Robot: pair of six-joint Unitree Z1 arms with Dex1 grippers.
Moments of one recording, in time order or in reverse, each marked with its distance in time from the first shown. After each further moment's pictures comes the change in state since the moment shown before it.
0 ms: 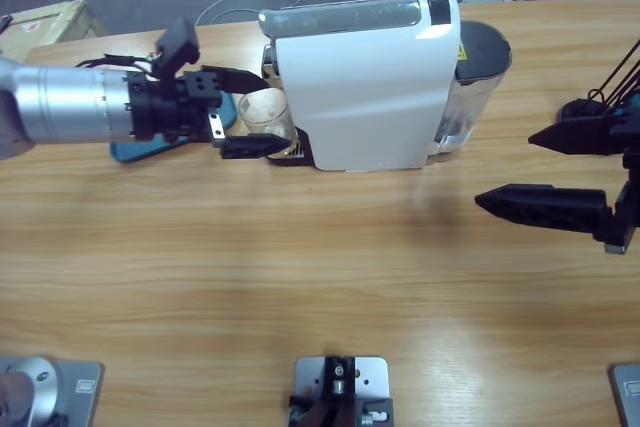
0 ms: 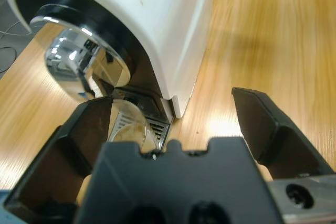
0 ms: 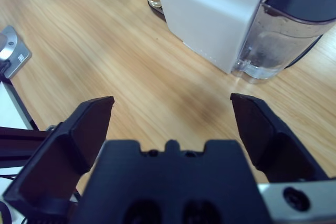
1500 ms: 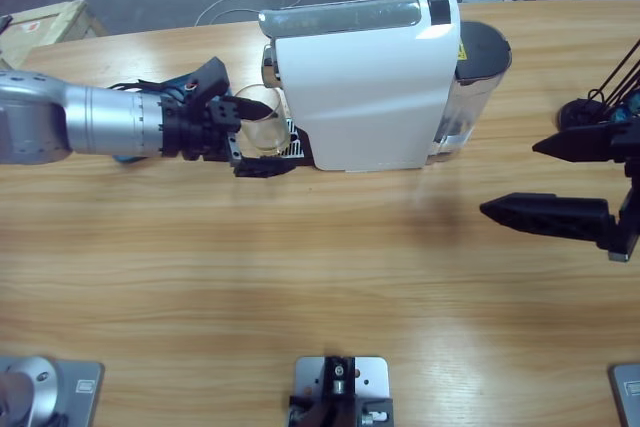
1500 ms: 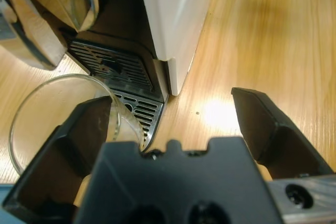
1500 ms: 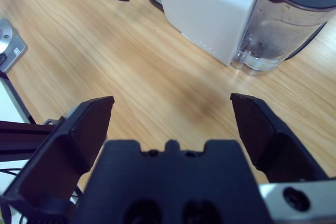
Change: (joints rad) arm 0 0.011 0.117 -0.013 0.029 -0.007 0.045; arm 1 0.000 0.000 -0.007 0.037 0.000 -0.001
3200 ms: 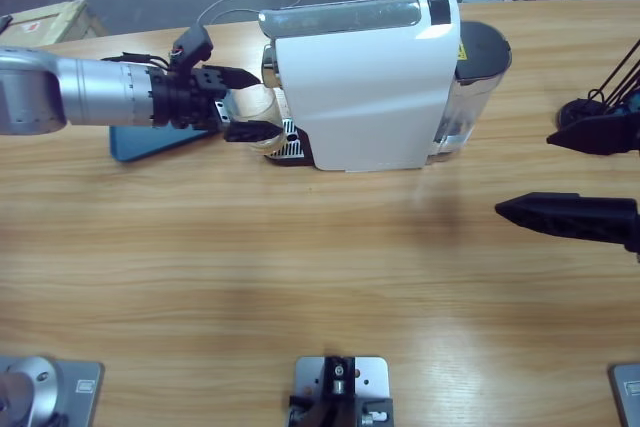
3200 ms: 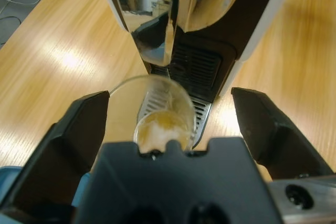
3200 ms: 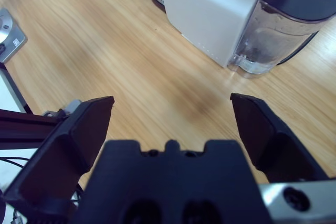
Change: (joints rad) arm 0 0.088 0.031 -0.076 0.020 0.013 0.017; arm 1 0.000 -0.016 -0.059 0.090 0.000 -0.056
